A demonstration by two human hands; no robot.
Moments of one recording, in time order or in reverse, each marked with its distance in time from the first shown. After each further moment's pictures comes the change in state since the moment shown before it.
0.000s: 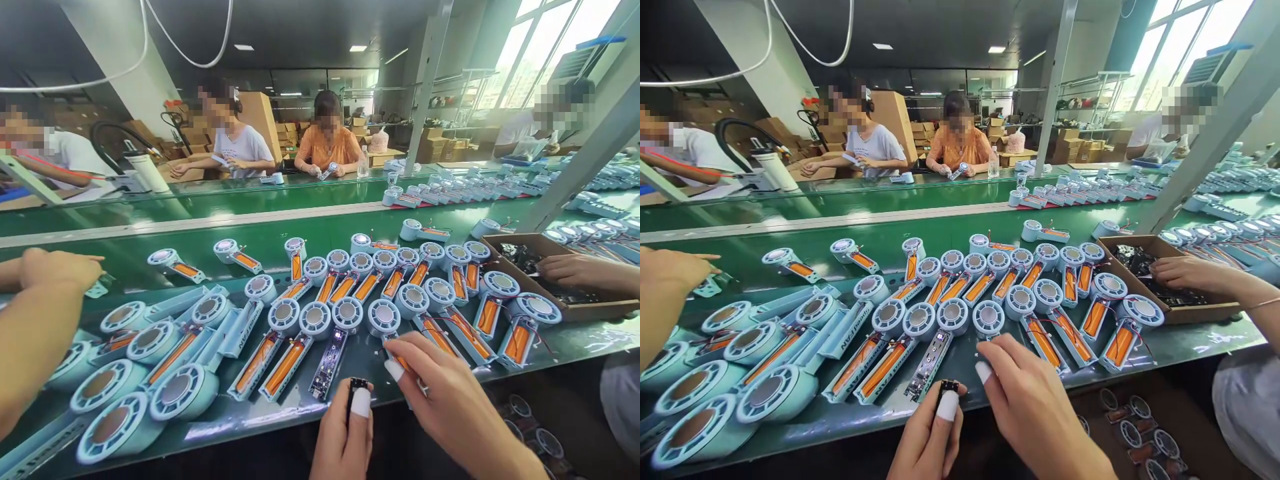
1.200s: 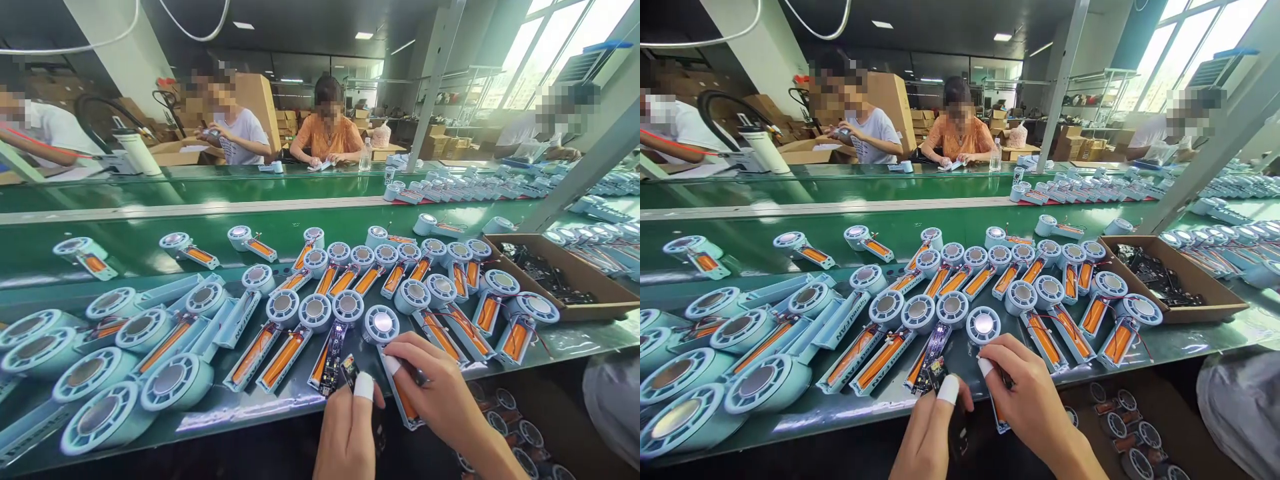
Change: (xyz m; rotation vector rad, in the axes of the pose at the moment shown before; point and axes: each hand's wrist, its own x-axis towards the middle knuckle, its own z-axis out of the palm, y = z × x) left_hand -0.003 0.007 0.008 0.125 0.139 0.118; right_hand -0.008 0.016 0.021 0.198 0.069 0.075
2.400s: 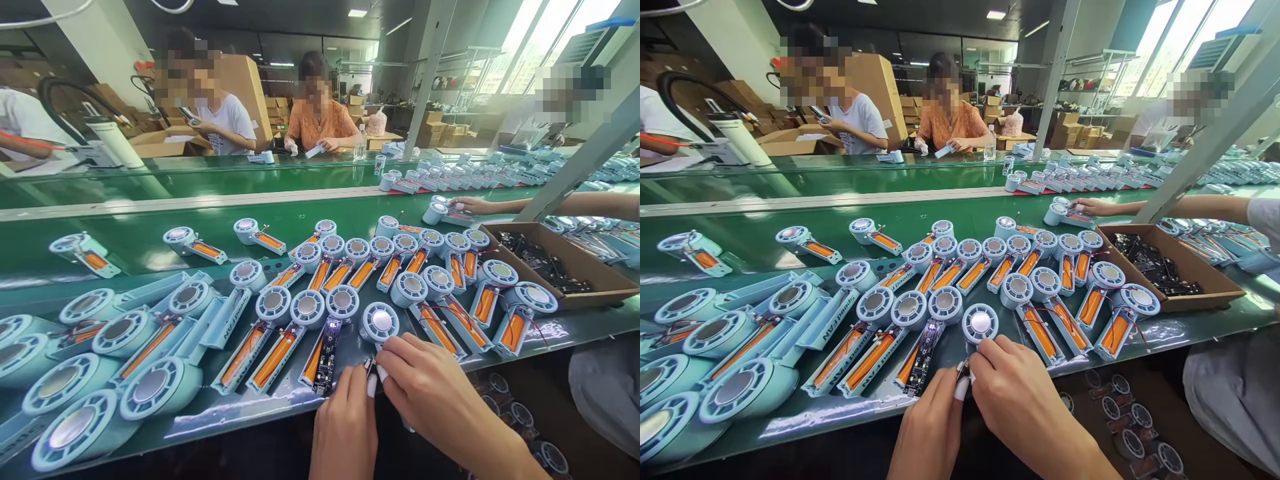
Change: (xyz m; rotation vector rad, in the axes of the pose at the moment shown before) left_hand 0.022 -0.030 -0.001 0.809 -0.094 0.661; right_hand 0.011 -0.018 -0.009 -0.504 -0.204 -0.289
